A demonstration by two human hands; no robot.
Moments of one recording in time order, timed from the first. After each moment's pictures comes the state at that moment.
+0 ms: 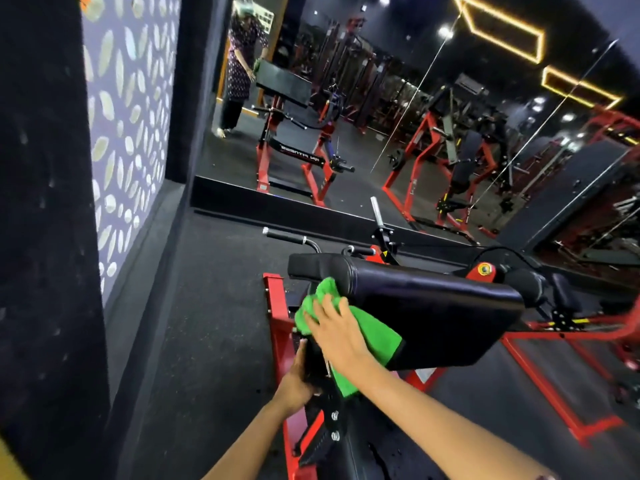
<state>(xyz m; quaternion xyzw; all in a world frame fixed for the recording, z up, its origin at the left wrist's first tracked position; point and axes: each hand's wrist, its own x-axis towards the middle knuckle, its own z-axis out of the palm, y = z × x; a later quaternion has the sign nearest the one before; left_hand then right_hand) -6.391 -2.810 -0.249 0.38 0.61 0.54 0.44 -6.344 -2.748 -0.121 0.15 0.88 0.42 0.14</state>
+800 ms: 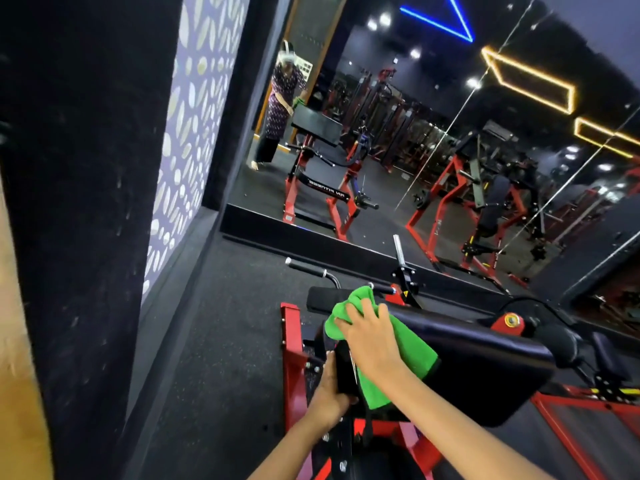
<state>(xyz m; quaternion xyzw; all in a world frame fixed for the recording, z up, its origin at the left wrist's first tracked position) -6.376 -2.797 -0.193 0.33 0.59 0.60 0.44 -6.355 -2.745 -0.057 0.24 0.89 0.37 0.10</state>
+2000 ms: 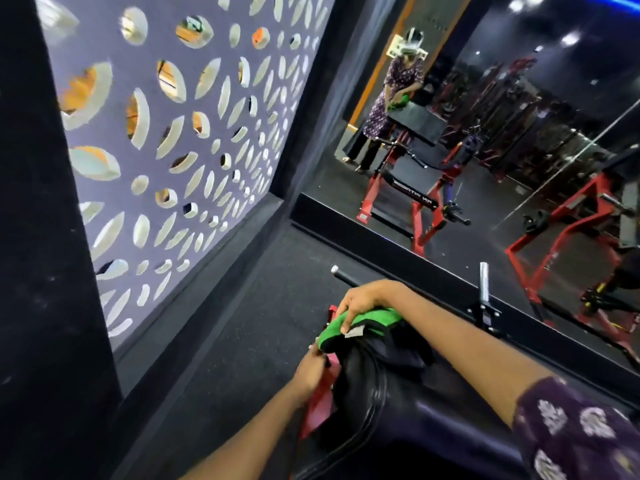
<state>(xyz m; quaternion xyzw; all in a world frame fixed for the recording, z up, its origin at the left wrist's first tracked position) -6.479 -2.674 -0.192 0.09 0.66 0.64 0.37 -6.539 -2.546 -0.054 0.12 0.87 -0.11 0.46</state>
